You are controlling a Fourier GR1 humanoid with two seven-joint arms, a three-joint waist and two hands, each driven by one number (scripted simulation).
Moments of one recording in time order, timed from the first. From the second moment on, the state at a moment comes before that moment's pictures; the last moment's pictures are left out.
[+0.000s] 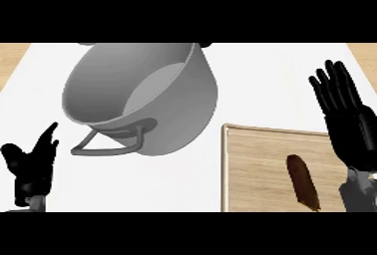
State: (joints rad) left arm 0.02 0.37 -0.03 -1.36 0.27 0.39 0.09; right arm -0.17 -0.37 0.07 -1.73 -0.40 -0.09 -0.04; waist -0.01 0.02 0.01
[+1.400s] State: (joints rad) left arm 0.05 0.51 -0.11 -1.49 0.14 0.26 0.05; right arm 0.53 -0.76 0.14 -2.28 0.84 -0.25 0.62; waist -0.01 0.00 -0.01
